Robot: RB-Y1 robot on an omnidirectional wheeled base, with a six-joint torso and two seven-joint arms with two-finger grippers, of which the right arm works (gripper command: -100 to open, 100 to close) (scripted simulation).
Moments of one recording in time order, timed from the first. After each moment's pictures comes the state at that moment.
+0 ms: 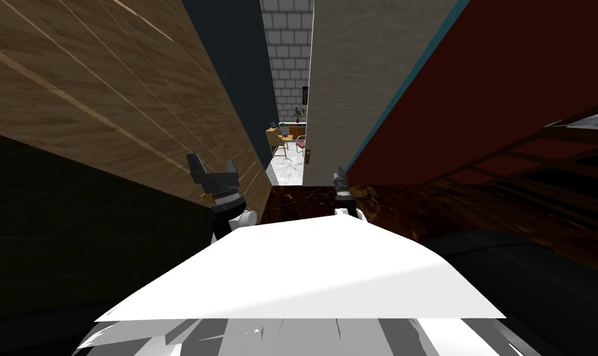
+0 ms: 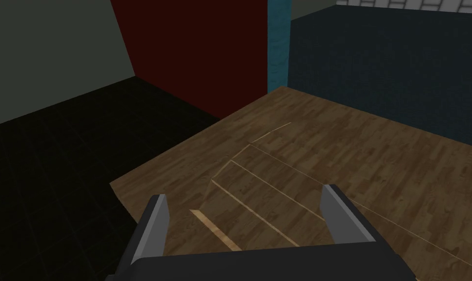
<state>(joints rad) 0.50 -0.08 -0.06 -2.05 0.12 -0.42 -0.01</state>
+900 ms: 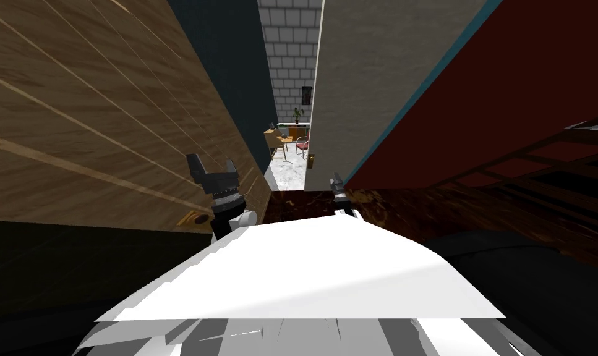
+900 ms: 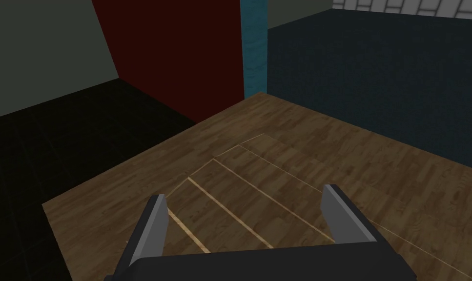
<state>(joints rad) 0.46 -0.12 -0.07 -1.88 0.16 -0.41 -0.17</state>
